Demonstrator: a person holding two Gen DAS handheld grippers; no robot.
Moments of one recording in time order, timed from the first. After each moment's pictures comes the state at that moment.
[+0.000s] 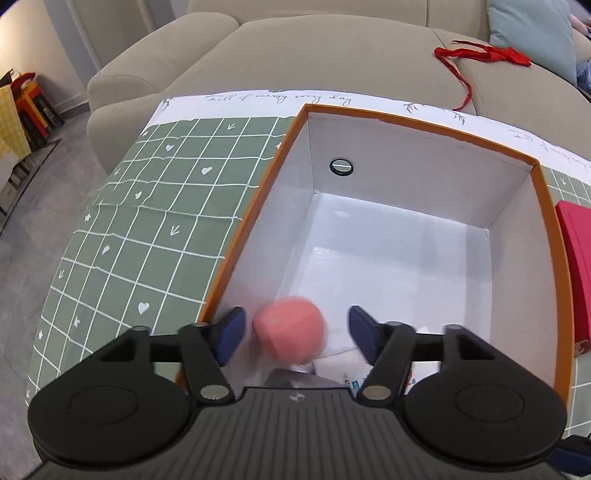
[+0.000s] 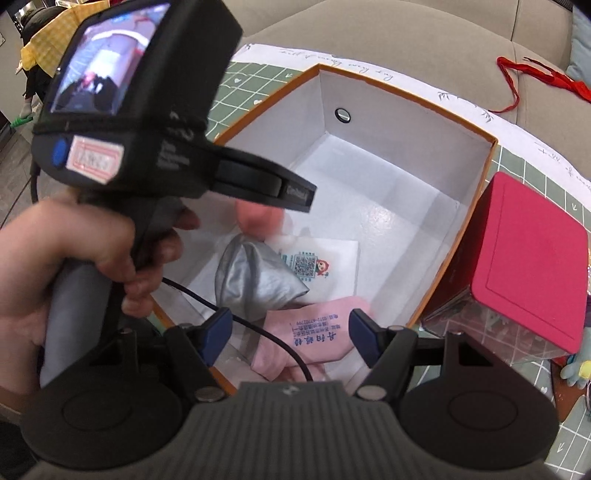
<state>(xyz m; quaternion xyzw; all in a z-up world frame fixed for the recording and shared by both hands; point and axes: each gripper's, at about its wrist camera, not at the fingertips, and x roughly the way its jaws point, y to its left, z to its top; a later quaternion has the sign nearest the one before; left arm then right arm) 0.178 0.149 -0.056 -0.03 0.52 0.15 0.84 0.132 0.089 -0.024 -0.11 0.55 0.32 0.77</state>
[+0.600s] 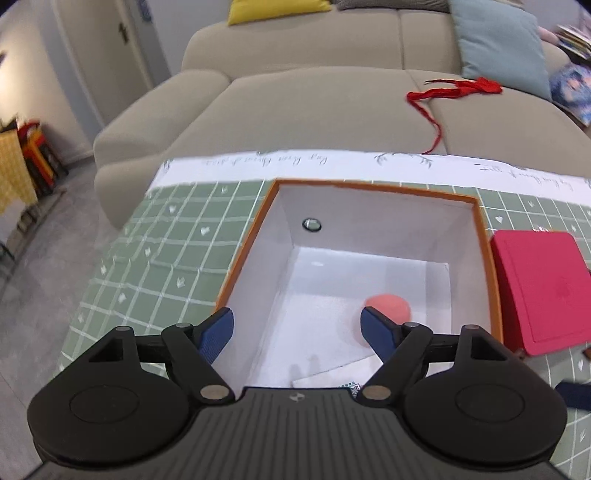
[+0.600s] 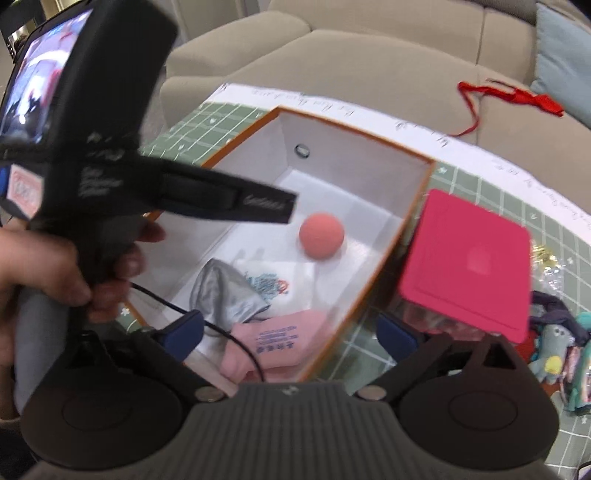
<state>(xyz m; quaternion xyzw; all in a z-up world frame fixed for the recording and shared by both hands) 0.161 0.107 -0.005 0.02 0.45 0.14 0.88 0.124 0.052 0.002 -0.09 0.50 0.29 0.81</state>
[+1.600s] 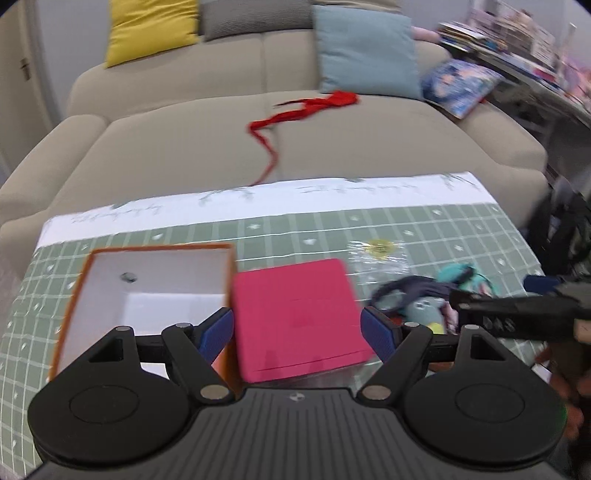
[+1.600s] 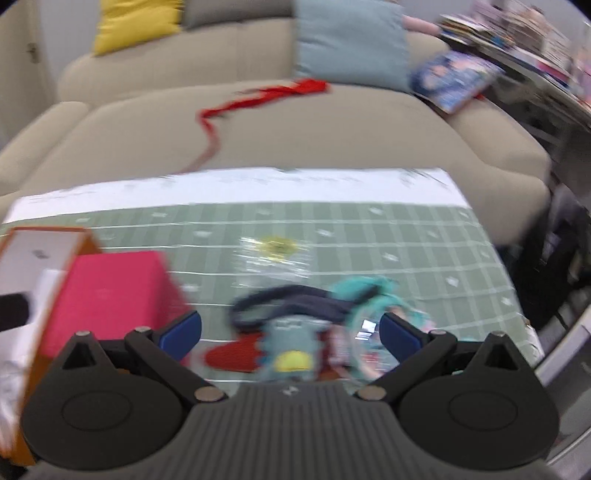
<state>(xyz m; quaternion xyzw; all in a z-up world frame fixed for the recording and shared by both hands) 0.172 -0.057 0.050 0.02 0.44 -0.04 0.90 0.186 -0.164 0.009 -0.01 0.44 0.03 0.90</state>
